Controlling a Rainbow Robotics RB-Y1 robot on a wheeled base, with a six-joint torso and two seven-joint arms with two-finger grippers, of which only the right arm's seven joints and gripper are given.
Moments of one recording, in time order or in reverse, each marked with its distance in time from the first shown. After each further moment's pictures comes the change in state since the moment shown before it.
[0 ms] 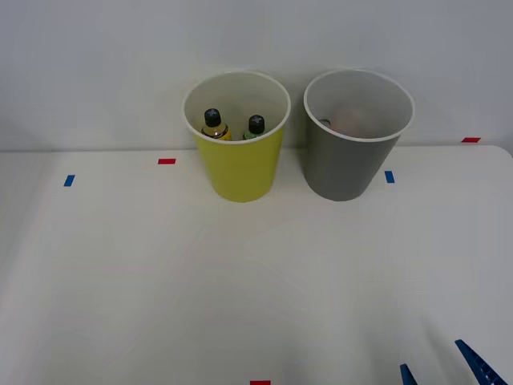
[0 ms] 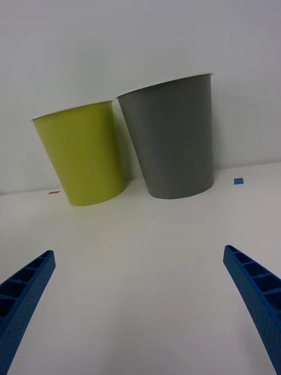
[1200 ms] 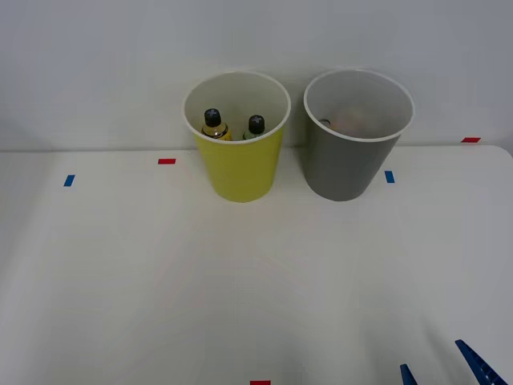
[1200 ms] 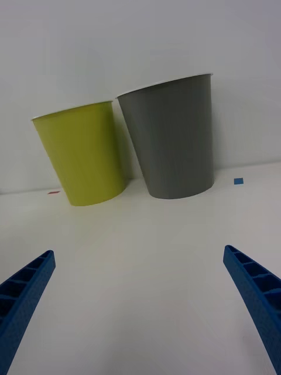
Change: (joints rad) arm 0.000 0.000 0.000 0.000 0.000 0.000 0.000
